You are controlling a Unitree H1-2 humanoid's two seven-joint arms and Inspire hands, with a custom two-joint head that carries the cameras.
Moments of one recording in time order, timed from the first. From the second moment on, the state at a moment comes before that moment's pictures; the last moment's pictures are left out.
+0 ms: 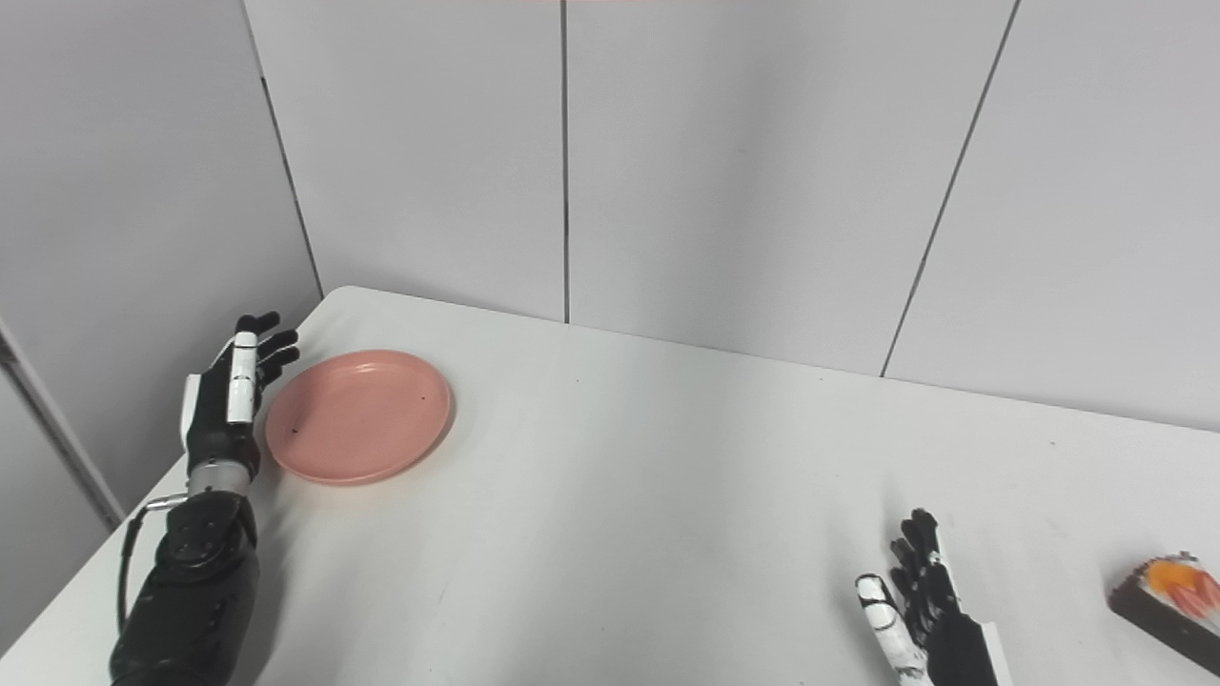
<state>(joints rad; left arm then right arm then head) -0.44 0.28 0.35 0.53 -0.08 -0.16 0.20 -0.02 -0.11 -0.02 -0.12 0.07 -0.01 0.10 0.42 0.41</state>
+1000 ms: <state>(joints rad) -0.48 0.30 0.35 0.67 -0.18 -0.22 0.17 -0.02 -0.11 -0.02 -0.12 0.08 -0.02 0.10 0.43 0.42</state>
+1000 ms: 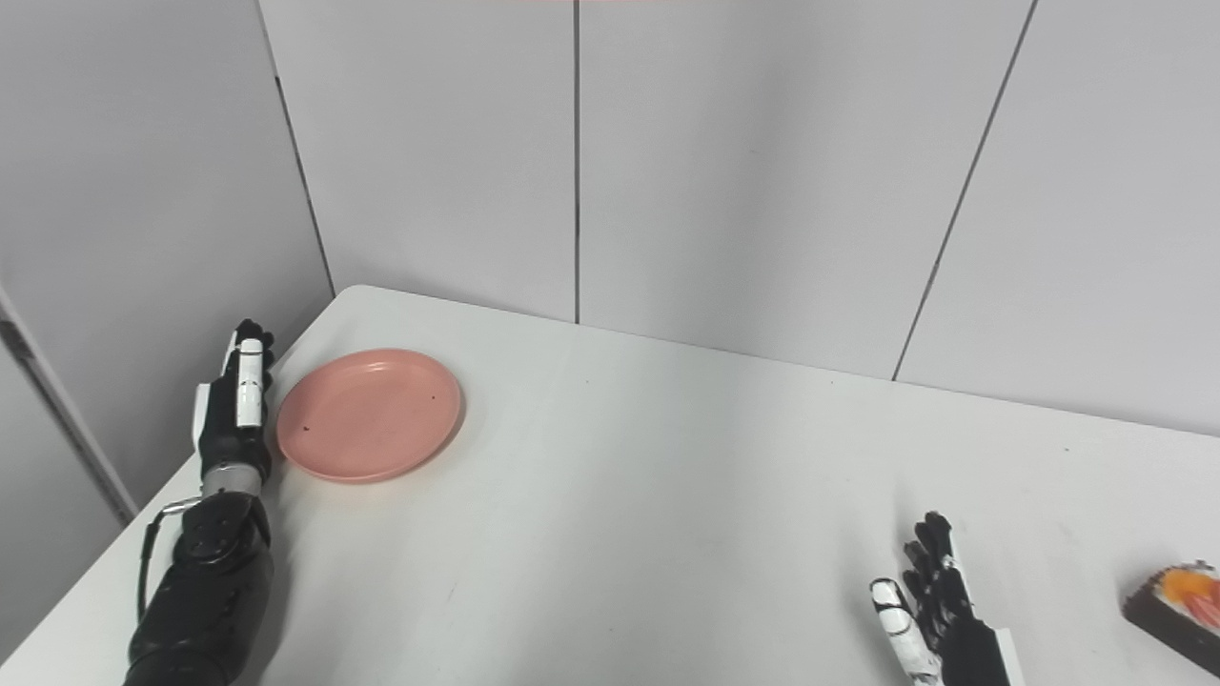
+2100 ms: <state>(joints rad) -0.51 0.29 0.30 0.62 -0.35 -0.06 -0.05 -0.02 -0.11 -0.02 -0.15 0.08 -0.02 0.10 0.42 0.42</state>
